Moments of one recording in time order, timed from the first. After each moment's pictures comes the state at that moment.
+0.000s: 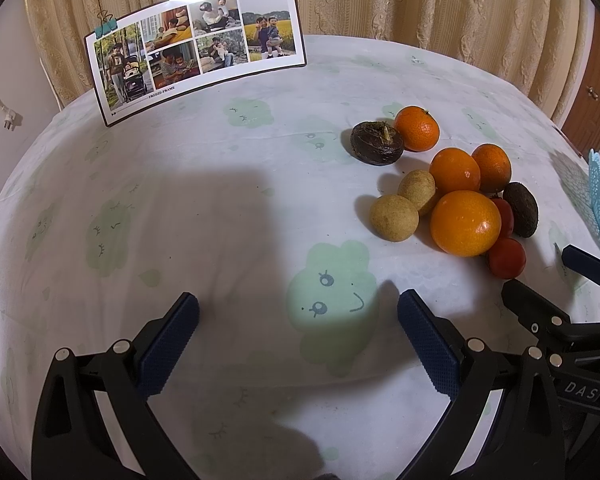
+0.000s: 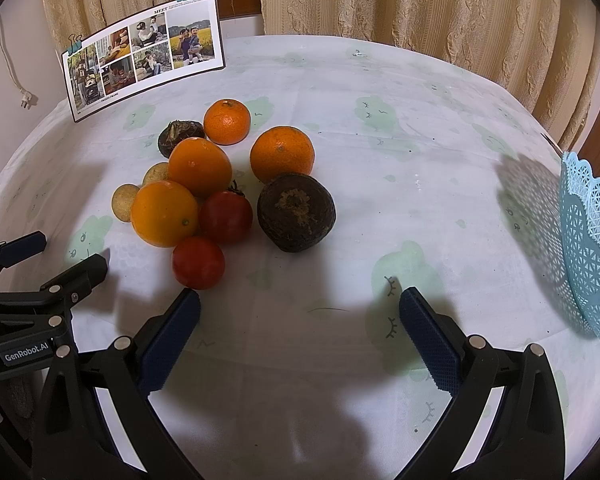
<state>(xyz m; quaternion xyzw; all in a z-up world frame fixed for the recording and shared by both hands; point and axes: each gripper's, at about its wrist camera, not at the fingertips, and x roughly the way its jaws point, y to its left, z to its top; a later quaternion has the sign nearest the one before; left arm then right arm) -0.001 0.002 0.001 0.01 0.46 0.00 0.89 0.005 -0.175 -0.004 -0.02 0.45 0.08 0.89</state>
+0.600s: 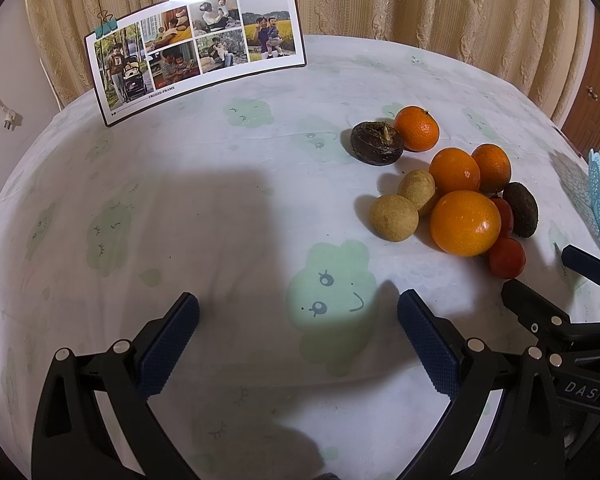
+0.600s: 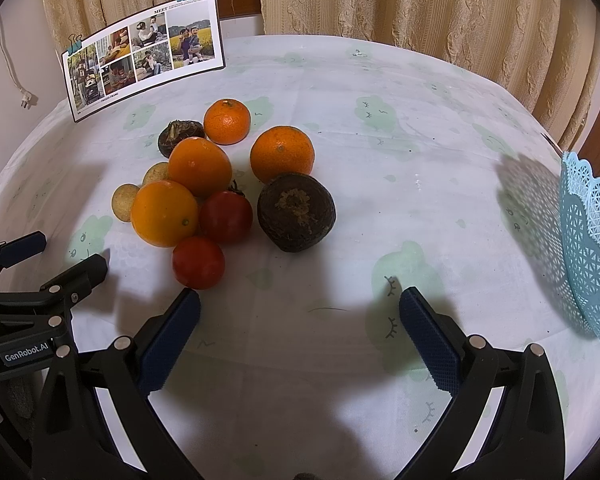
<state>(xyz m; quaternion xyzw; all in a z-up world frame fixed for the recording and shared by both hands) -0.001 0.001 0.001 0.01 0.46 0.00 0.89 0.006 -0.174 -0.004 -0.03 0.45 0.07 0.89</state>
